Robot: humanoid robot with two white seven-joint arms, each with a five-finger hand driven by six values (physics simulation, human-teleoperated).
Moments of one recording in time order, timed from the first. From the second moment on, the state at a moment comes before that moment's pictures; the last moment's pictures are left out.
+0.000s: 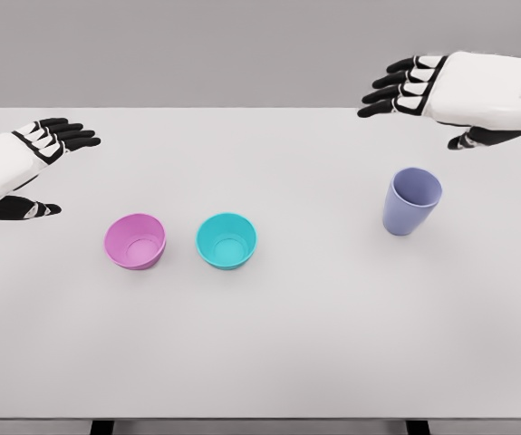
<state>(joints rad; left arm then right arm) -0.14 0.93 -0.14 -1.65 -0.36 -0.61 -0.15 -0.86 -1.04 0.58 -1.75 0.16 -0.59 0.61</state>
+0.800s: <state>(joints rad) -0.75 1.07 -0.76 -1.67 0.00 -0.60 -0.60 -0.73 -1.22 0.53 -1.75 -0.06 -0.61 0.61</state>
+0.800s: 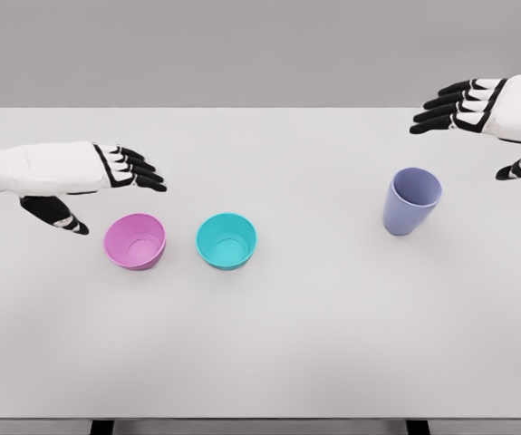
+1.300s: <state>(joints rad) -0.74 1.14 -0.80 -1.74 -0.01 -0.55 -0.61 -0.73 -1.31 0.47 -1.75 -0.03 -0.61 0.61</state>
